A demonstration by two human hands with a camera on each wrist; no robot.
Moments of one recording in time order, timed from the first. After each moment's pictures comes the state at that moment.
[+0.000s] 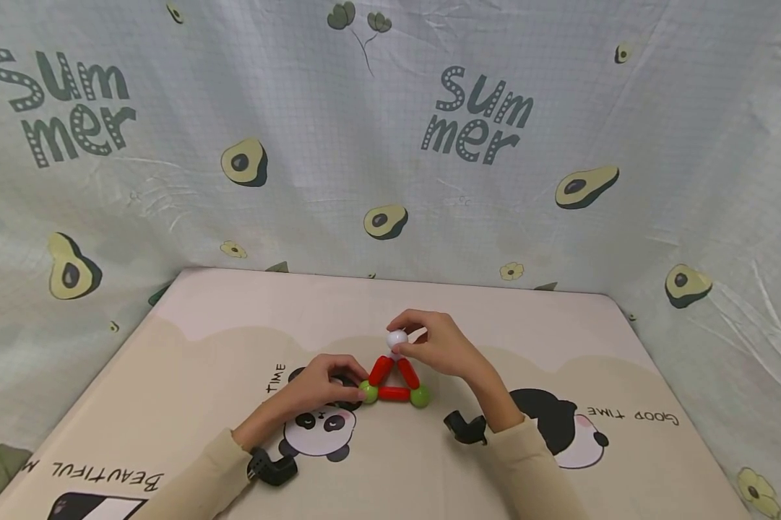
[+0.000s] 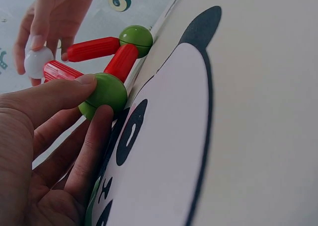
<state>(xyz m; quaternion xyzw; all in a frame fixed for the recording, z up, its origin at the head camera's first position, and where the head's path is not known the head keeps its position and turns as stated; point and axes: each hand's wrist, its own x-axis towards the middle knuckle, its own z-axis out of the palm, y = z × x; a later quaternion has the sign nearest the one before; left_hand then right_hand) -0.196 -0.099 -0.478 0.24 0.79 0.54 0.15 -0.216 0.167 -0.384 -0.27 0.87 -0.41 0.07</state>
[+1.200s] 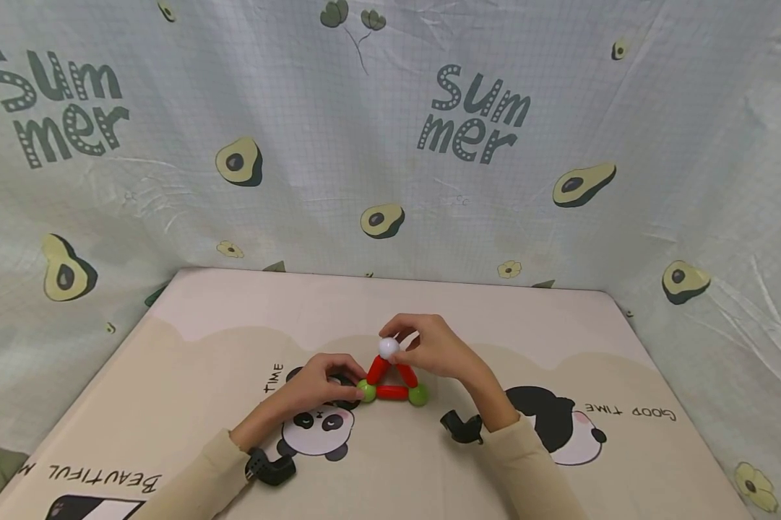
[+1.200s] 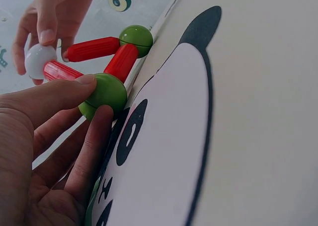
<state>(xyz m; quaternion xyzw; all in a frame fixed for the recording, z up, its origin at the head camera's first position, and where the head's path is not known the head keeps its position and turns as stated) -0.198 -0.099 -0.478 0.25 0.78 0.55 0.15 -0.216 0.164 -0.385 -0.30 0.86 -0.40 0.08</state>
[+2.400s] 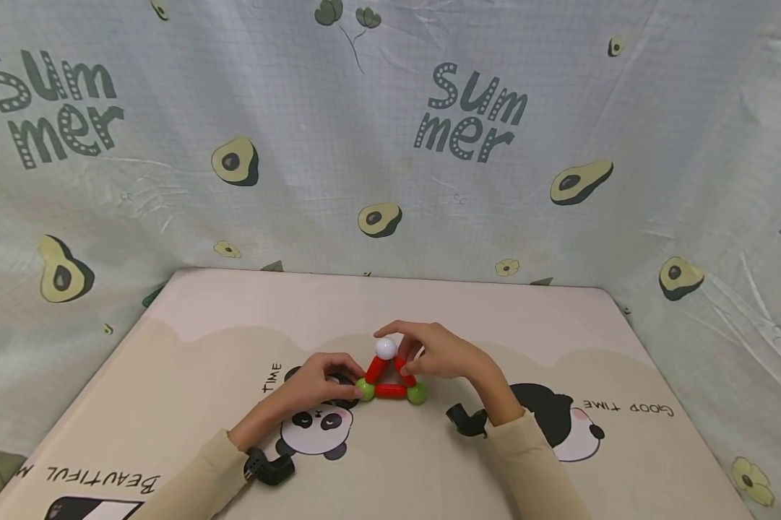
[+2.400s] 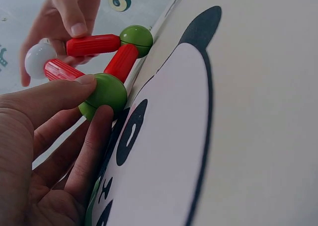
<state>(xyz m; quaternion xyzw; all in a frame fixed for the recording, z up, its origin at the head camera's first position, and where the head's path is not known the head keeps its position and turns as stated) -0.196 -0.098 -0.475 0.23 0.79 0.54 0.15 -0.222 0.182 -0.389 -0.36 0.84 -0.36 0.18</state>
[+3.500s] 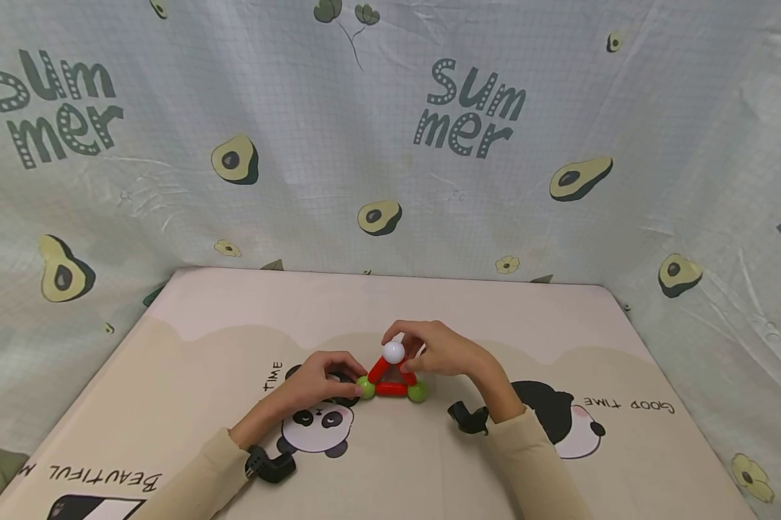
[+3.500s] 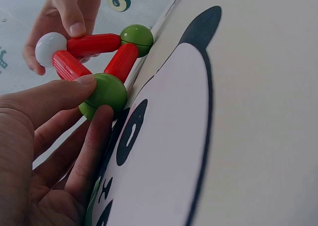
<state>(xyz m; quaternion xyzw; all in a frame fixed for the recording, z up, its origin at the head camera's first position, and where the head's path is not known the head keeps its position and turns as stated) -0.195 -0.098 -0.474 0.23 0.80 0.54 0.15 -0.220 0.180 -0.388 -0.33 0.85 -0.36 0.19</state>
